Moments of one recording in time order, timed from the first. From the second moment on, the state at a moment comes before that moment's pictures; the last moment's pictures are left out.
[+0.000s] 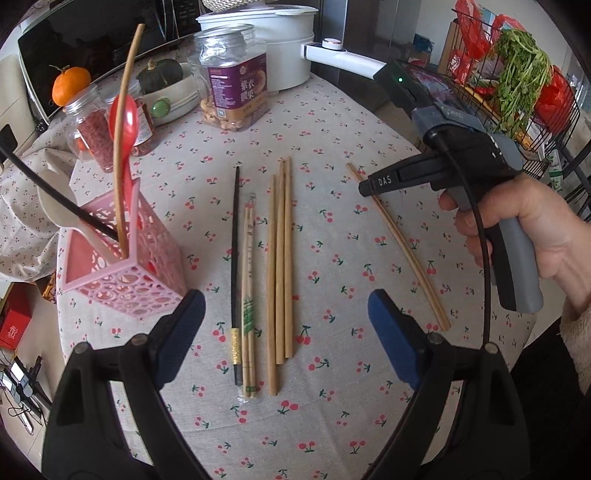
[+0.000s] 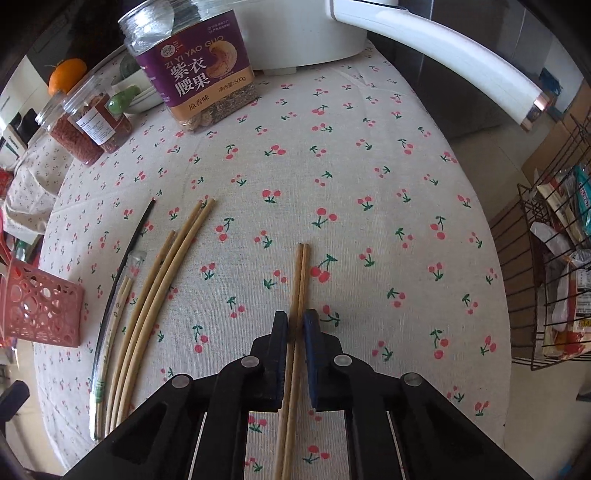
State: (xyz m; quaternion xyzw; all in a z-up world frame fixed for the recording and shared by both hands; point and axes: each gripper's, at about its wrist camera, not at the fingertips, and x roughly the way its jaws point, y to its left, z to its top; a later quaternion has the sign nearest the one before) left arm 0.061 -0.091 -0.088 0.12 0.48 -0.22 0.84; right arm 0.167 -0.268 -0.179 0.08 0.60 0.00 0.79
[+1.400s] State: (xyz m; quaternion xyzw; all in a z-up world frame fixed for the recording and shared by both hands) left arm 0.188 -0.170 -0.154 0.11 0.58 -0.17 0.79; right arm 0.117 -0.316 -0.103 0.17 0.55 0.09 0.81
